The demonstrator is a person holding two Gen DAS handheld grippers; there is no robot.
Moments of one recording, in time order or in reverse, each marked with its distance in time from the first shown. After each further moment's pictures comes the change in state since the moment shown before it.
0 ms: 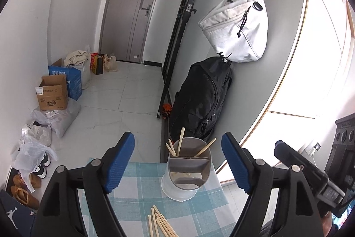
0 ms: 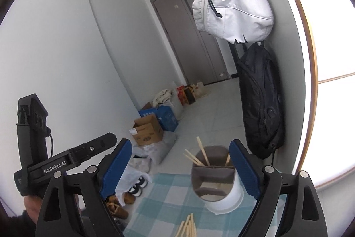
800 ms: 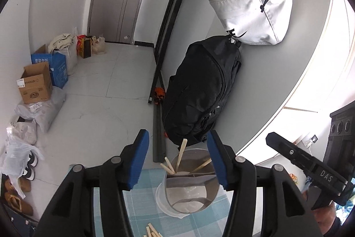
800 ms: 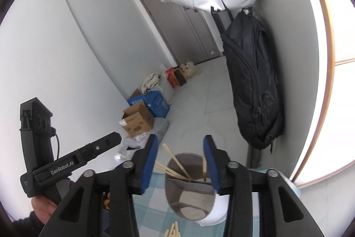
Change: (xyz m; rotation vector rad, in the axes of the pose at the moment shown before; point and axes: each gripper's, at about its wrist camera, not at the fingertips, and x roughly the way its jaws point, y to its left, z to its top) left arm 0.095 0.006 0.021 0.006 0.150 -0.054; right arm 0.083 -0.070 0.024 0.120 0.133 -0.041
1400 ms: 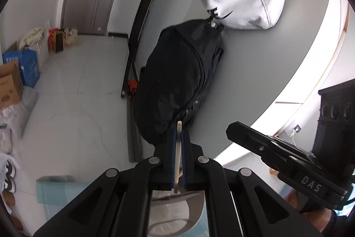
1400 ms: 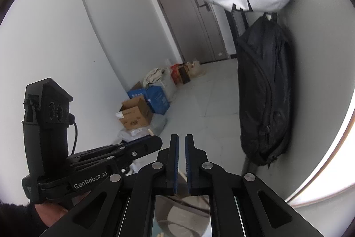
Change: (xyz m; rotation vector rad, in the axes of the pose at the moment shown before) left arm 0.054 -0.007 0.005 0.025 0.089 -0.169; right arm 0.056 -0.006 0.018 -0.094 0.059 0.007
